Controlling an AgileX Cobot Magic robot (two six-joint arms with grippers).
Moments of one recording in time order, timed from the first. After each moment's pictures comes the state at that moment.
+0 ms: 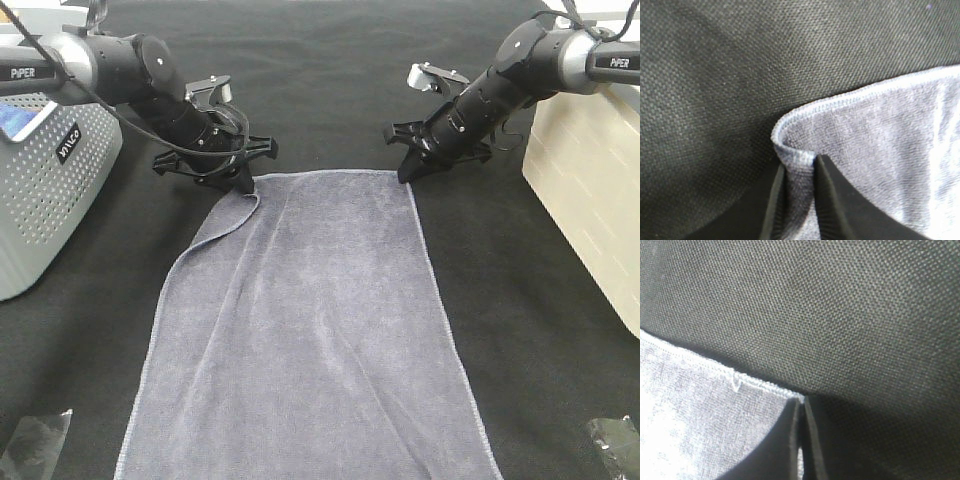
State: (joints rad) left arm -0.28 2.52 -2.00 -0.36 0.70 0.03; right arm 0.11 2.56 -2.05 0.53 0.80 -0.41
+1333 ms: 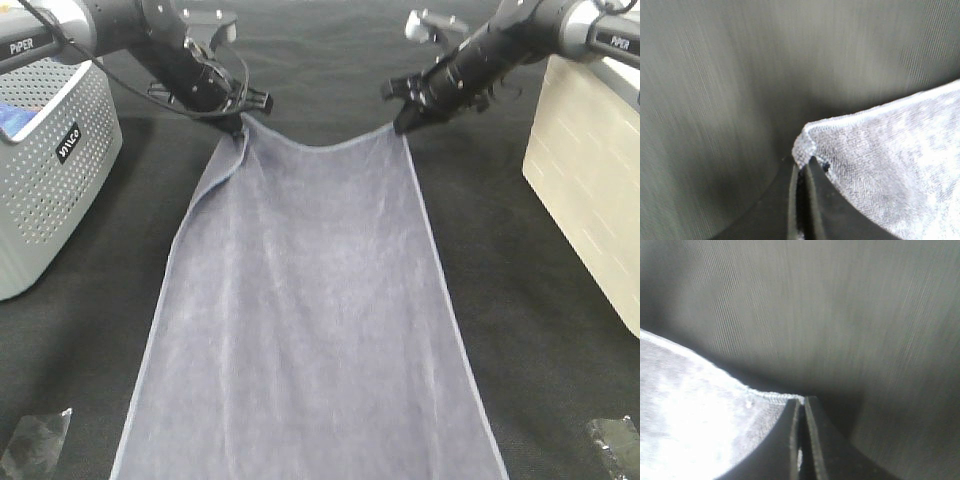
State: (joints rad) left arm -0.29 2.55 -2.28 -0.17 0.75 0.10; right arm 0.12 2.58 -2.28 0.49 0.82 -0.41
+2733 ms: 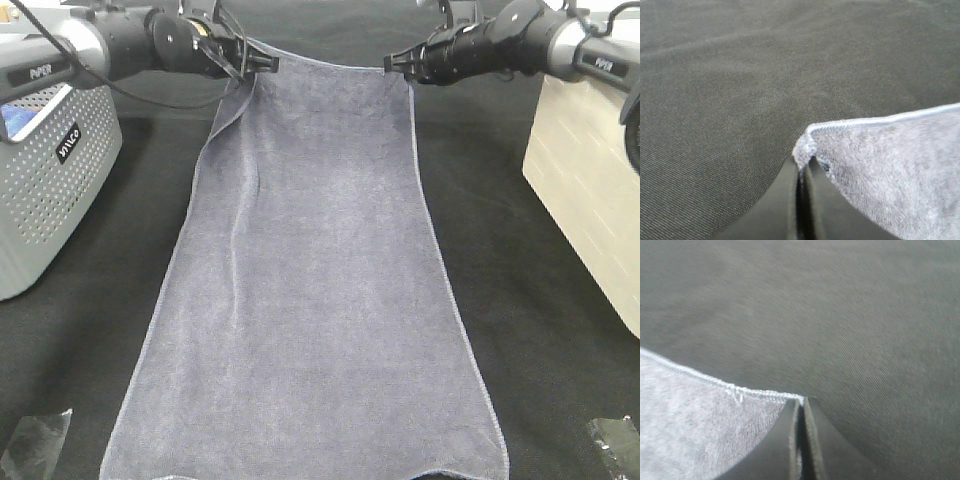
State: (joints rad) left arm -0.29 2.61 -2.28 -0.15 0.15 0.18; right arm 0.12 2.66 -2.33 0.65 0.33 -0.67
